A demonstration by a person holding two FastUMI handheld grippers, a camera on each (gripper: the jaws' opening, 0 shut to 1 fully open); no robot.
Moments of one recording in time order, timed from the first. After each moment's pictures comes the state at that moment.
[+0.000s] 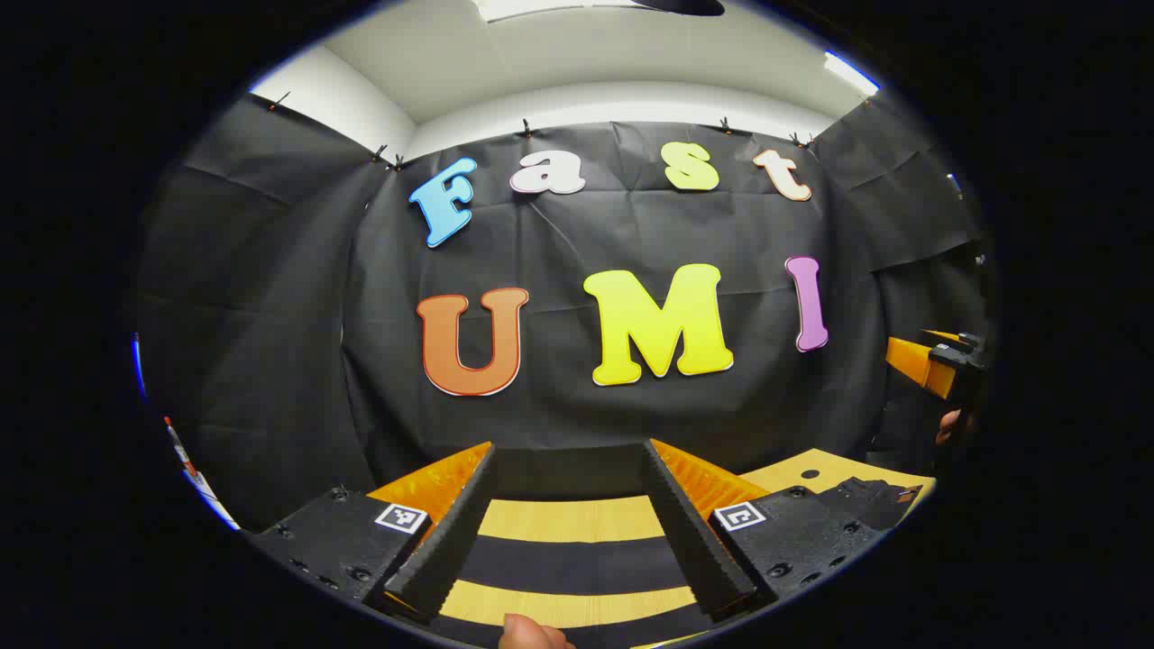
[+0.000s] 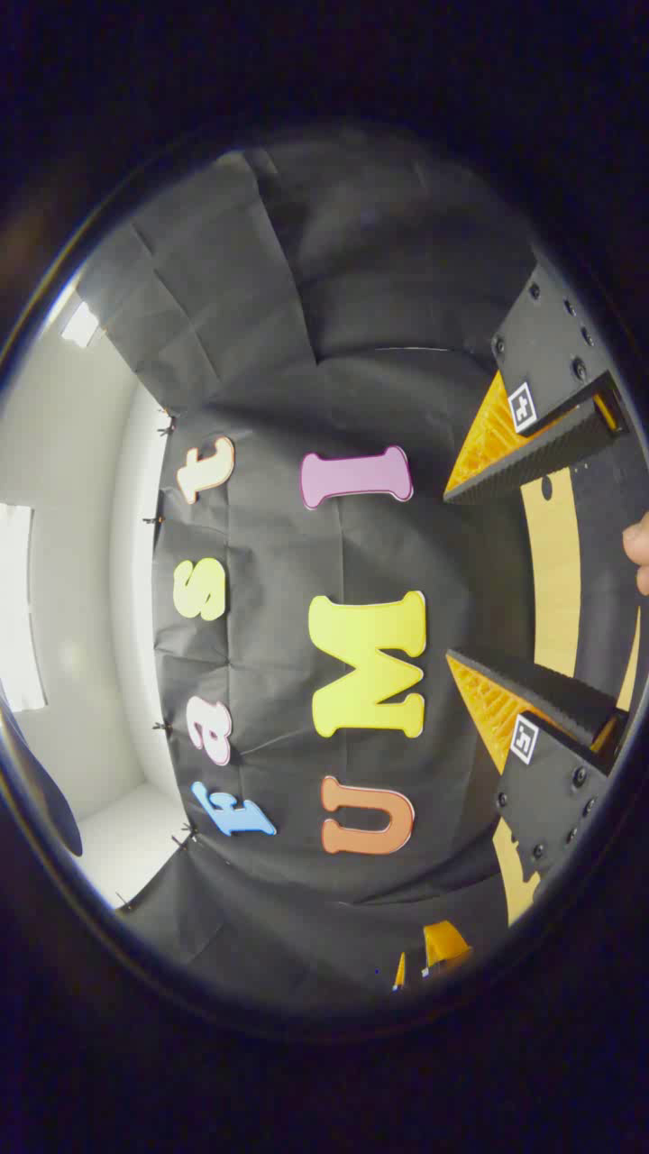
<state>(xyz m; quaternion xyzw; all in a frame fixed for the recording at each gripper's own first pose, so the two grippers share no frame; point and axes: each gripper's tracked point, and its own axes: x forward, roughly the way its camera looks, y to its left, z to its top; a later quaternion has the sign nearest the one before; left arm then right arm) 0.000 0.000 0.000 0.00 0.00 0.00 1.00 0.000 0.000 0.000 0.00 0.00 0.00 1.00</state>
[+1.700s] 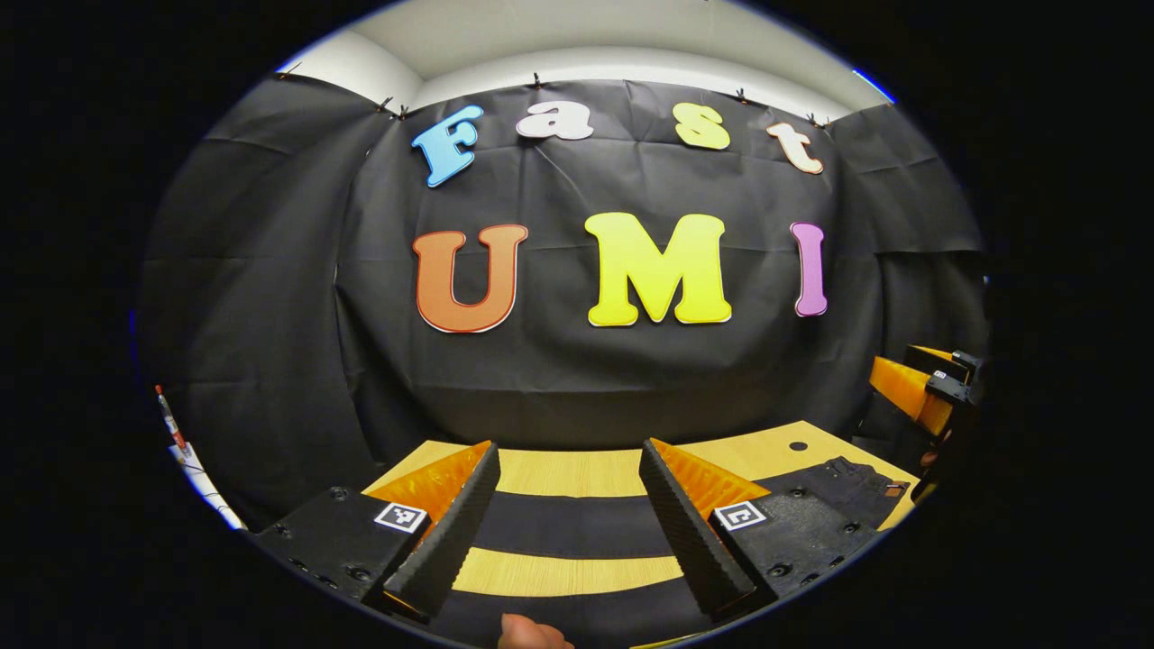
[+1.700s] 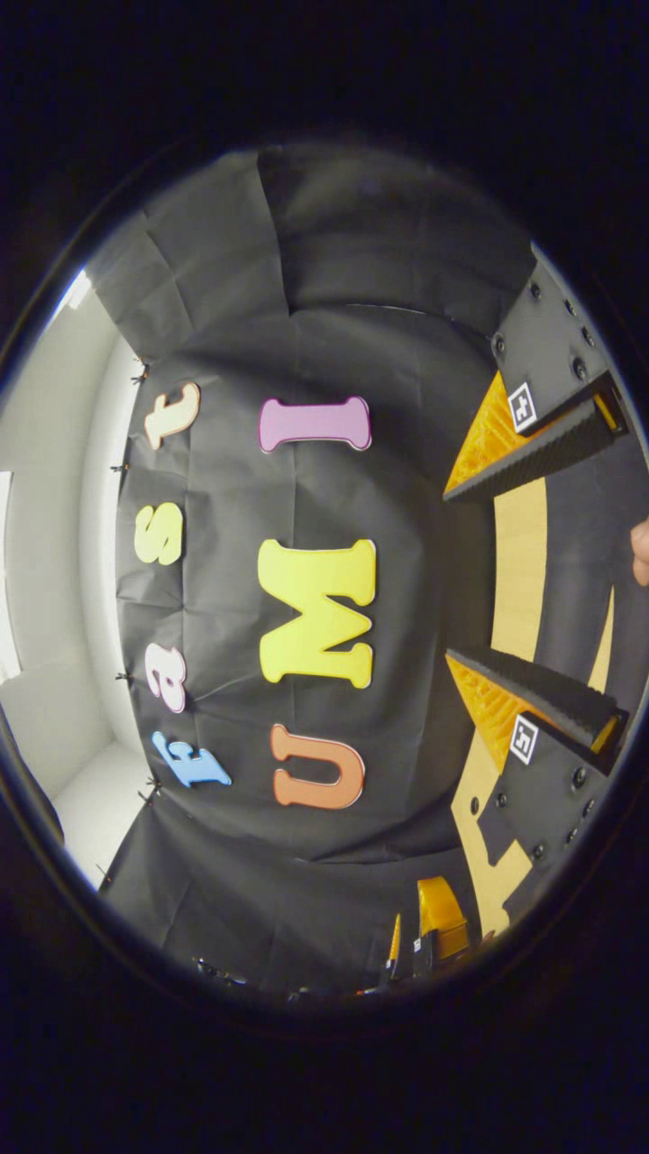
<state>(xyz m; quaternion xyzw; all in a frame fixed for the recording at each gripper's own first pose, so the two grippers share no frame) -0.004 0.003 -0.052 -0.03 0.08 0.00 1.00 -0.012 0.039 -0.059 -0.02 0.07 0.07 0.99</state>
